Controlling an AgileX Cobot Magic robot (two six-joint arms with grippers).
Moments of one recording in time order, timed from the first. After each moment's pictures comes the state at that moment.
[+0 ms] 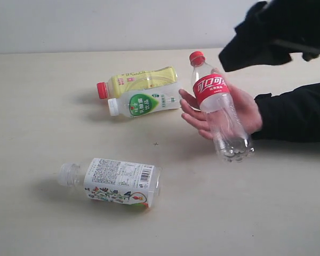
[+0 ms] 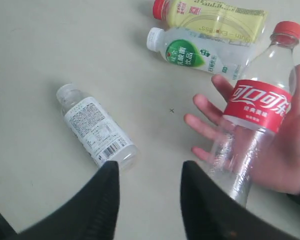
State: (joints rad) left arm -0.04 0.01 0.00 0.07 0.08 -0.16; right arm 0.48 1.16 -1.10 0.35 0.94 -0.24
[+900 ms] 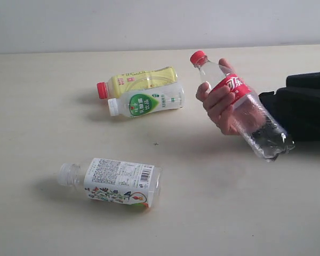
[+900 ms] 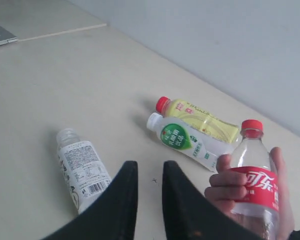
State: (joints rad) left arm -0.04 0.01 0.00 0.07 0.08 -0.16; right arm 0.48 0.59 -0.50 0.76 0.49 -0.92
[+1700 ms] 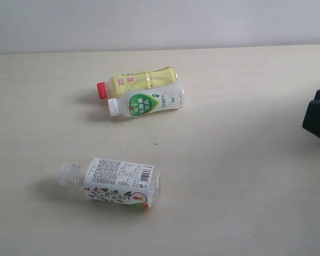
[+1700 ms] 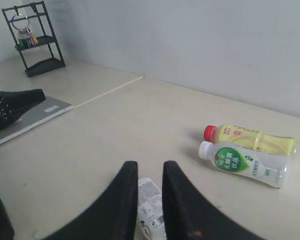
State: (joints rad) left arm -0.04 0.01 0.00 0.07 0.08 -0.16; right arm 0.48 0.39 -0.43 0.97 0.53 -0.79
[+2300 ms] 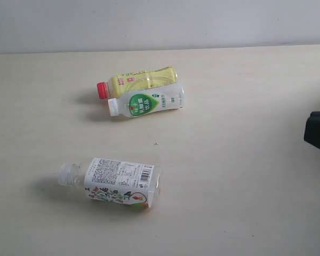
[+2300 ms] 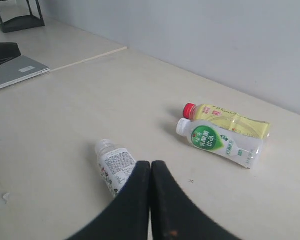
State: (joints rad) left arm -0.04 0.01 0.00 0.07 0.08 -0.16; right arm 0.48 0.39 -0.43 0.78 0.57 -0.76
